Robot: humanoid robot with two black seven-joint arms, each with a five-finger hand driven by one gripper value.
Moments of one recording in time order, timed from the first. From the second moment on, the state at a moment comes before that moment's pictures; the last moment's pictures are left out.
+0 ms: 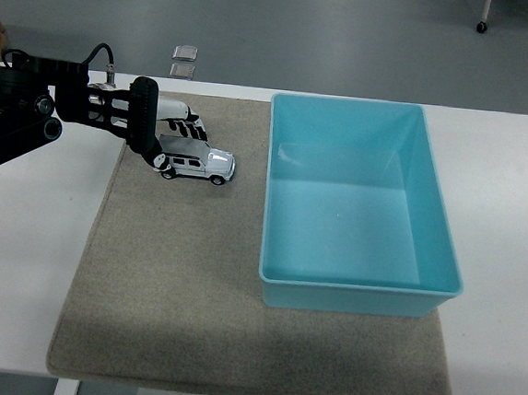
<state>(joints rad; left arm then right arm) -1.12 0.57 -0.19 -0.96 1.40 -0.31 -0.16 0.03 0.00 -0.02 0.10 -0.03 0.18 0.06</state>
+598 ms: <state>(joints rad) -1.12 0.57 -0.19 -0.96 1.41 -0.28 -0.16 0.03 0.00 -0.02 0.10 -0.03 0.18 0.06</state>
